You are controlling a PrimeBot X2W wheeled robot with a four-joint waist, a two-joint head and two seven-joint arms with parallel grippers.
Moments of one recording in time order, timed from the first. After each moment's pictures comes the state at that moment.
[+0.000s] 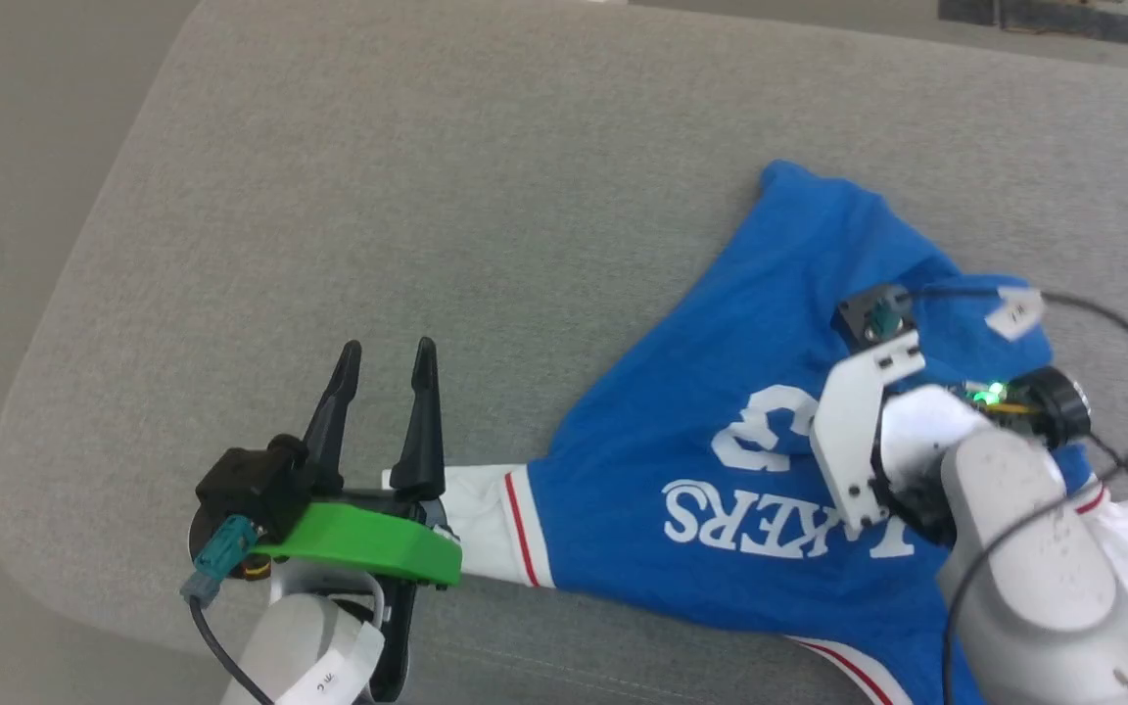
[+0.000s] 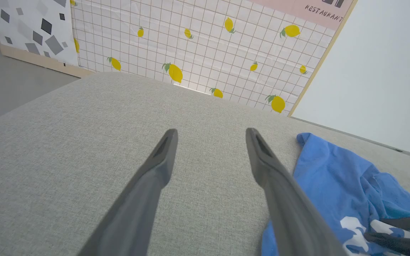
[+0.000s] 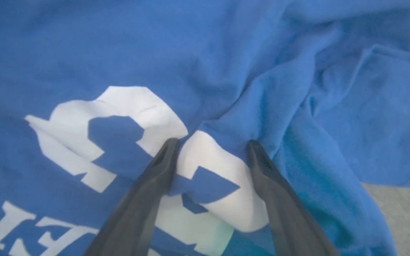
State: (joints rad) left arm -0.16 0.05 -0.19 0.07 -0.36 -0.03 -0.26; right arm -0.46 -0.10 0.16 0.39 -0.04 0.13 0.78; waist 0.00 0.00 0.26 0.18
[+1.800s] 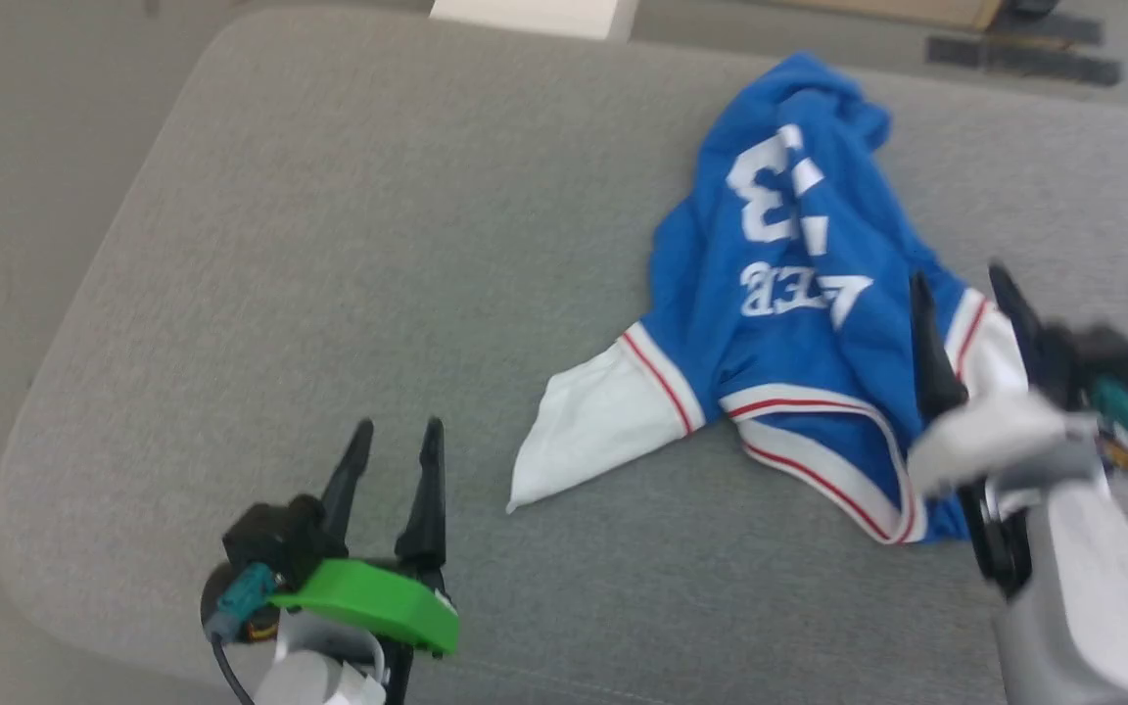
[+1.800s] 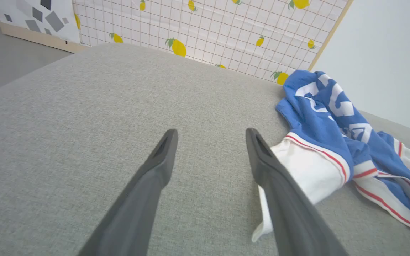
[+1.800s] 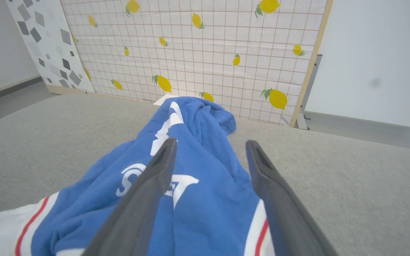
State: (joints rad) left arm -0.10 0.05 -0.17 0.17 -0.34 -0.08 -0.26; right arm -0.39 -0.05 -0.11 0.40 -0.01 0.13 -0.18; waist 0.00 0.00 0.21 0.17
